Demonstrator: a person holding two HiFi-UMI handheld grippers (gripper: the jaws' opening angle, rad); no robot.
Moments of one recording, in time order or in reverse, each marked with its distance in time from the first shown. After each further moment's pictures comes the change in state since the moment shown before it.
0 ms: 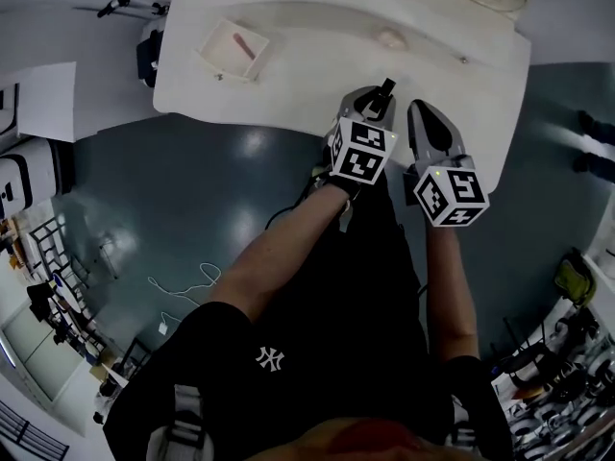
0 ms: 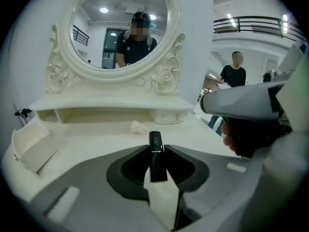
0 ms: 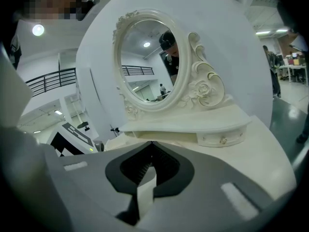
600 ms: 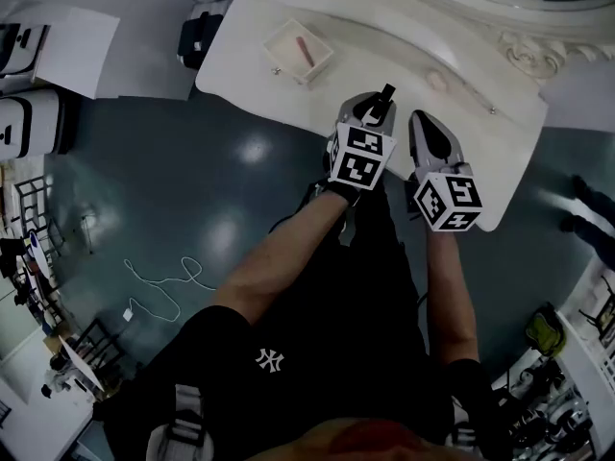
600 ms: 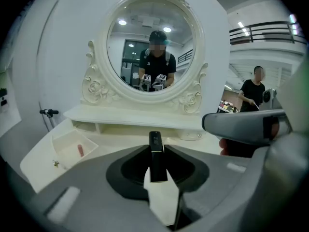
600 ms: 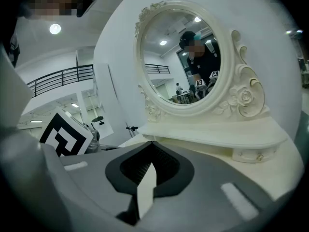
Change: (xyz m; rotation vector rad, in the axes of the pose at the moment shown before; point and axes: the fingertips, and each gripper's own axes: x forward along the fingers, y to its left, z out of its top) left arm -0.082 0.092 0.029 -0.113 -0.124 0.157; right arm 0.046 0.092 0.023 -0.122 0.018 0.159
